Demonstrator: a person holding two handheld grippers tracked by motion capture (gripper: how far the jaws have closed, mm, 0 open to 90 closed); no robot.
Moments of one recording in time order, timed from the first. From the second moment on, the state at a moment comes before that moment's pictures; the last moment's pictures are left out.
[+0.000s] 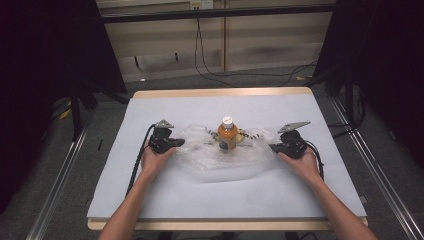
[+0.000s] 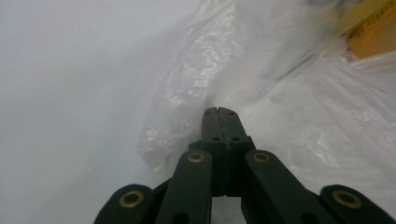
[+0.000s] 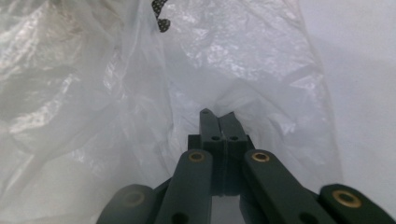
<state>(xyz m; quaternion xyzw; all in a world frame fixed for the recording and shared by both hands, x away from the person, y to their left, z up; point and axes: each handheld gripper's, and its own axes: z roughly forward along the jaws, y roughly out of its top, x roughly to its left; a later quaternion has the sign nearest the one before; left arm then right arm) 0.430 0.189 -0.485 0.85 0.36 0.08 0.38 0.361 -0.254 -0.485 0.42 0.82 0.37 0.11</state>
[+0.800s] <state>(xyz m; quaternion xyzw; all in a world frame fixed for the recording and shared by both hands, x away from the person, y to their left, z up) 0.400 0.198 -0.422 0.82 0.31 0.08 0.47 0.350 -0.252 -0.450 0.40 0.78 0.46 0.12</state>
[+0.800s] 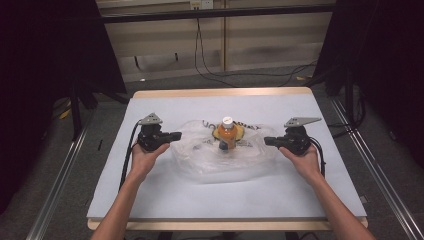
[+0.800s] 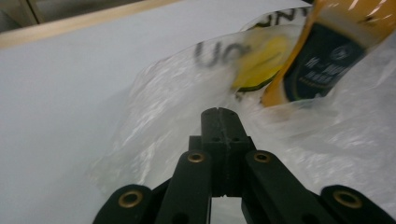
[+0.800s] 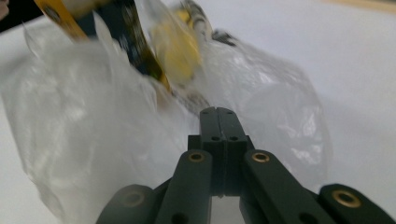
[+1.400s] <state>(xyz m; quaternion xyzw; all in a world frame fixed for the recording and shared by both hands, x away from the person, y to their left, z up) 0.419 0.088 -0.447 0.90 0.25 0.01 0.35 0.402 -0.180 -0.428 0.34 0.86 0.39 0.04</state>
